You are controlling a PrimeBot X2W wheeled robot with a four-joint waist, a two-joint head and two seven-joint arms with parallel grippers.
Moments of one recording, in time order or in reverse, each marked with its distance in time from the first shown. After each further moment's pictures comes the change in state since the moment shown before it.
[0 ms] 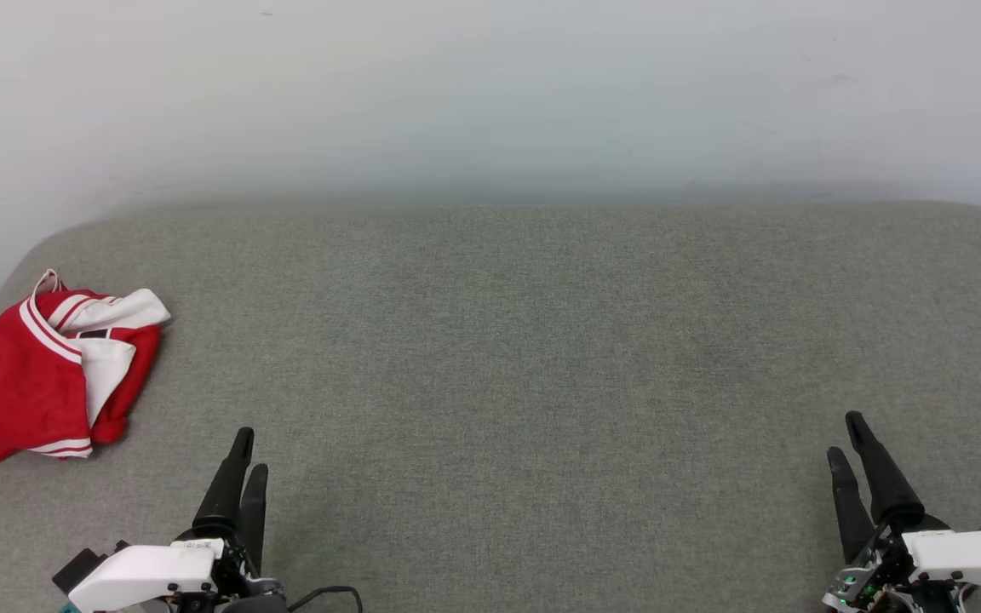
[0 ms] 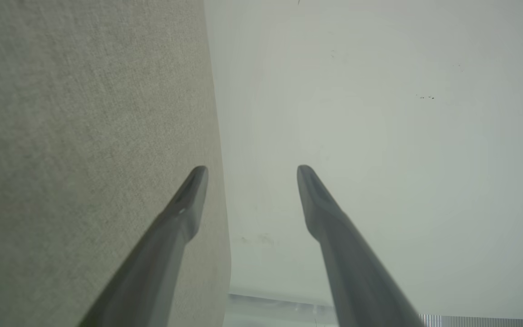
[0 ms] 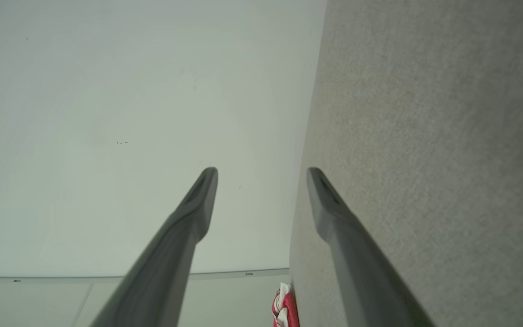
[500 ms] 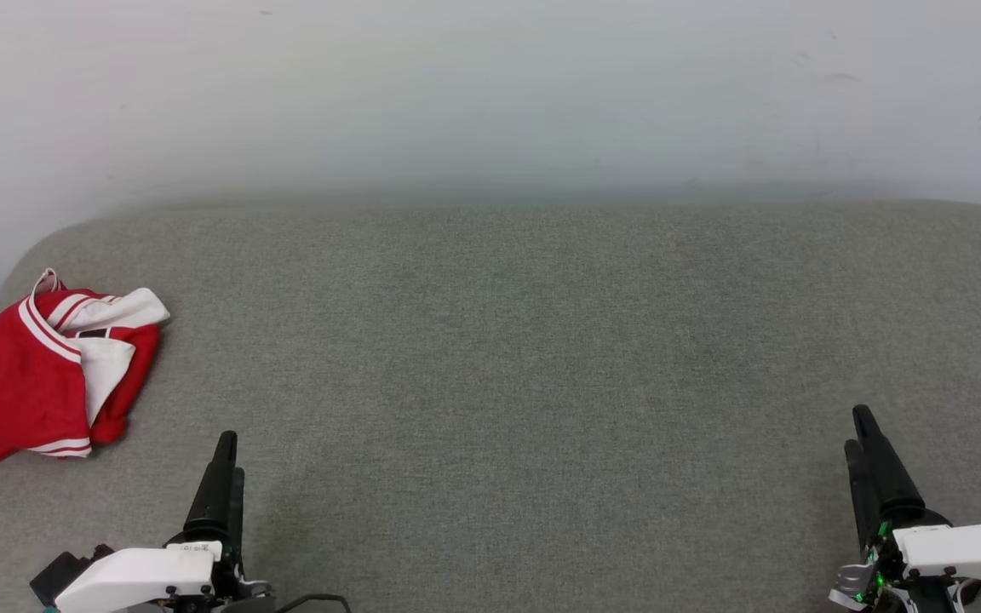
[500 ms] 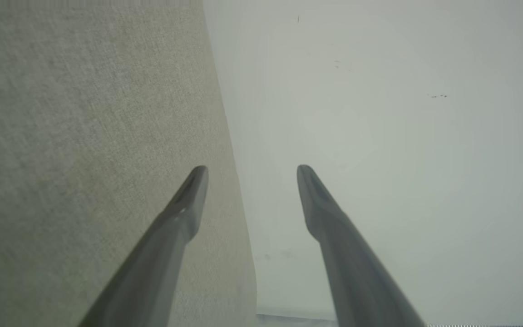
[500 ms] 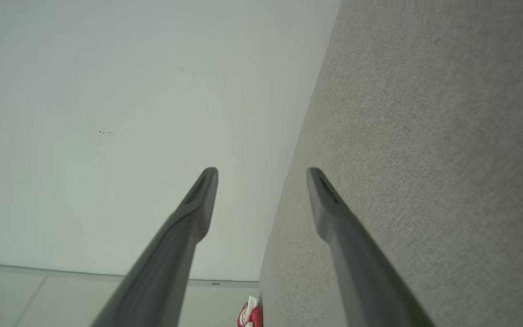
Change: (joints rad) left arm 0.007 0.000 0.013 -0.007 0.116 0.000 -0.071; right arm 0.000 0.000 0.006 -0.023 -0.155 0.000 -0.072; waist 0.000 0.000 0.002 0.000
